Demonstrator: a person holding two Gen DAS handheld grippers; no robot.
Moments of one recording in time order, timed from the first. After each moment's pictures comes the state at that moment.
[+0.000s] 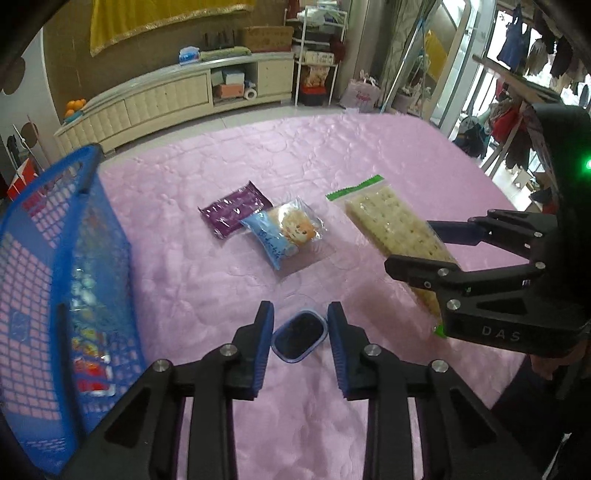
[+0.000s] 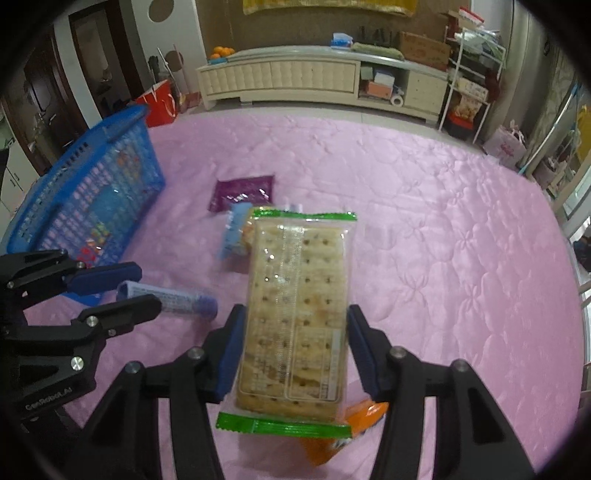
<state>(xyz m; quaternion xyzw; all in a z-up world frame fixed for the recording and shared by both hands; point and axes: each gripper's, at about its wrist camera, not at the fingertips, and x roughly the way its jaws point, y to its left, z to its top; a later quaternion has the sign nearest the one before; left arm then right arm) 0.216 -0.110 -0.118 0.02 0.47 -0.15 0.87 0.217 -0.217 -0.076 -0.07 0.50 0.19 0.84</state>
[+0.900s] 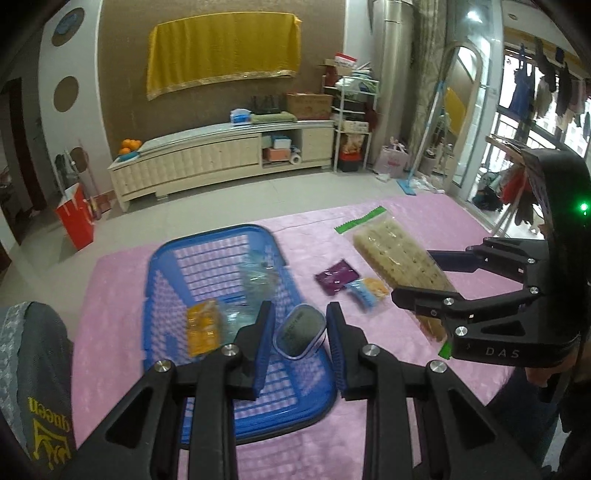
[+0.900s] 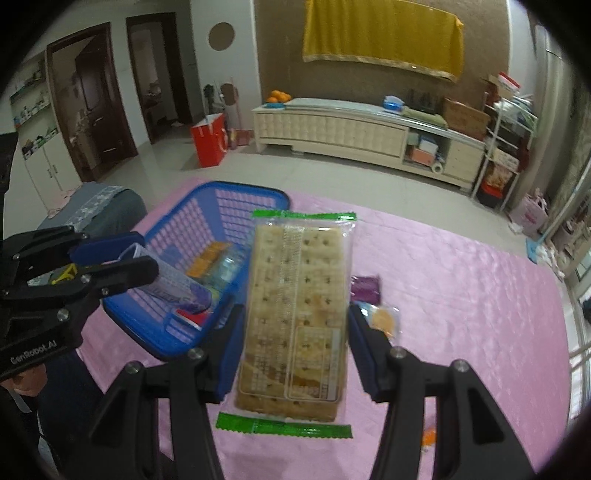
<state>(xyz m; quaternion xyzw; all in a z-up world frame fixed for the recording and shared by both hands) 0.160 0.035 0.001 0.02 0.37 -0.09 0.92 0.190 -0.090 0.022 -0.09 0.41 0.27 0.87</state>
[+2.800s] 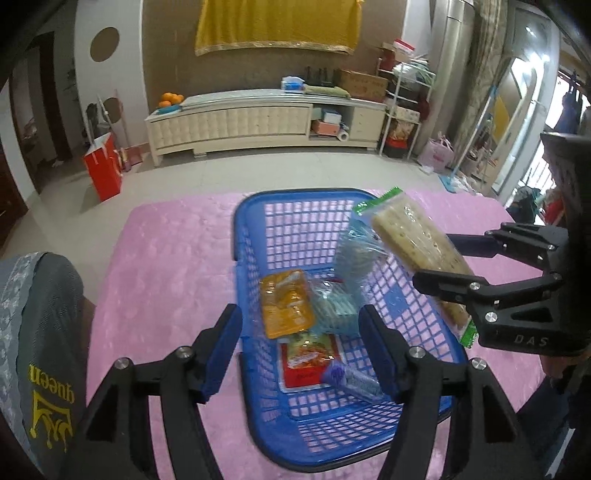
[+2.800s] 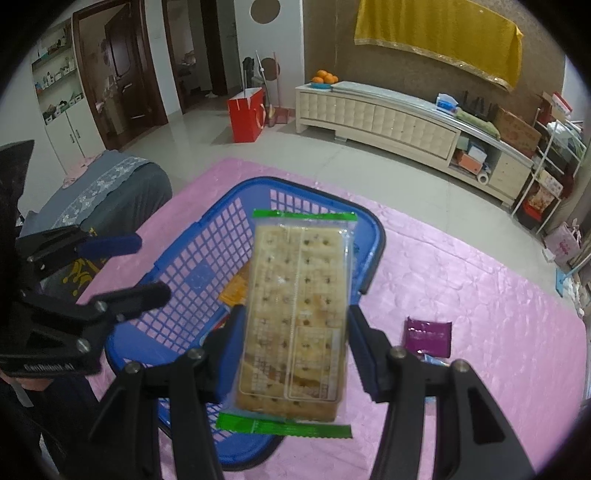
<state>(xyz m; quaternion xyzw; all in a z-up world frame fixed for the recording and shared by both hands) 0.184 0.137 -0.035 -0.04 0.42 -0.03 0.91 0.233 0.001 -0.005 -0.14 0.44 0.32 0.83</state>
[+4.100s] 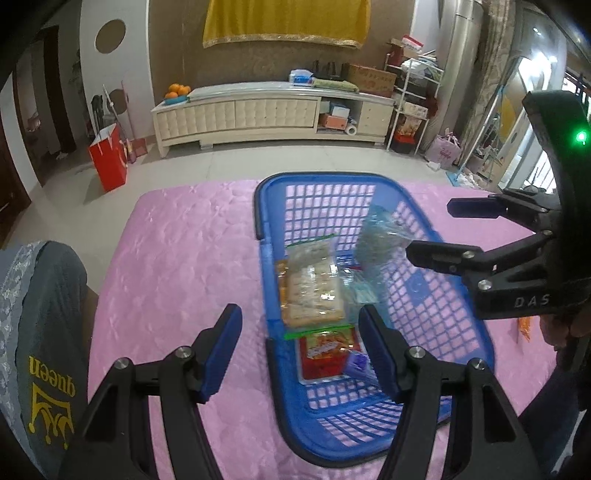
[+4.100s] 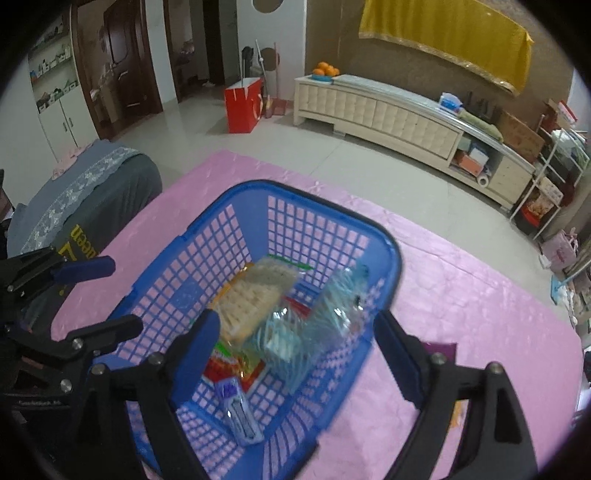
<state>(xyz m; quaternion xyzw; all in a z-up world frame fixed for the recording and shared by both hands) 0.180 0.150 -0.051 -0.04 0.43 -0.02 0.90 0.238 0.010 -0.006 -0.16 0.44 0.30 0.83</state>
